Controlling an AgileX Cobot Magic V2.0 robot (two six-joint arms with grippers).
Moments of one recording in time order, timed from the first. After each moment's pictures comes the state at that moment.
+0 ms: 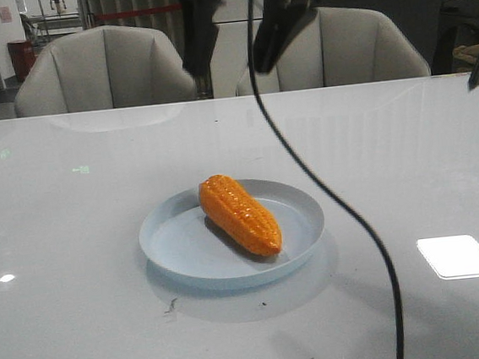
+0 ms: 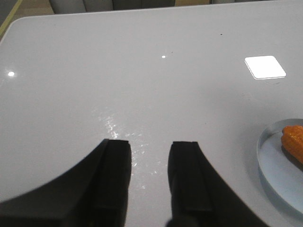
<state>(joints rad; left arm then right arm) -0.04 0.80 -0.71 -0.20 0.45 0.27 0.50 1.91 -1.88 0.20 1.12 -0.11</state>
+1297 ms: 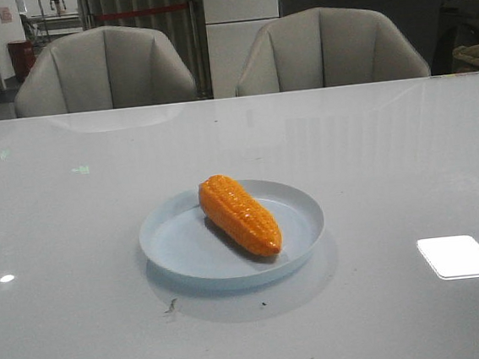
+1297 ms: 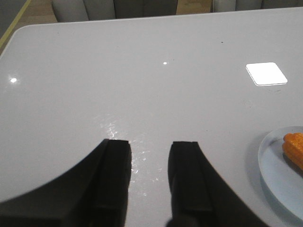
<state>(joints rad) -0.04 0.80 -0.71 -0.20 0.43 0.27 0.13 0.80 -0.92 -0.20 1.04 0.19</state>
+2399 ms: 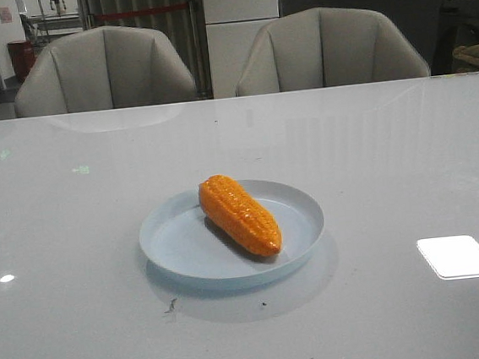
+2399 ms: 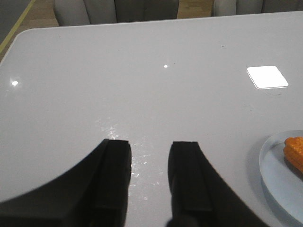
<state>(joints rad) -0.04 0.80 -0.71 -0.20 0.42 0.27 0.13 0.66 -0.84 -0.19 1.05 0.21</state>
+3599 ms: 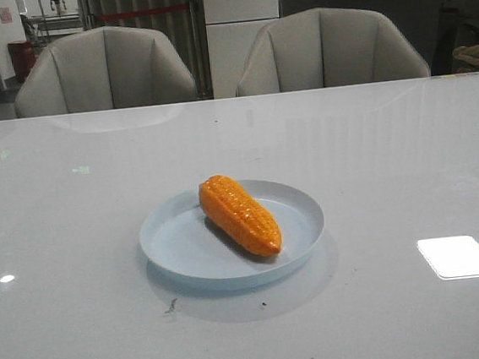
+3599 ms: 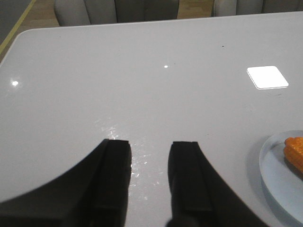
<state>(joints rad) -0.04 0.80 -0.71 -0.20 0.42 0.27 0.02 0.14 -0.29 -0.07 0.27 0.21</state>
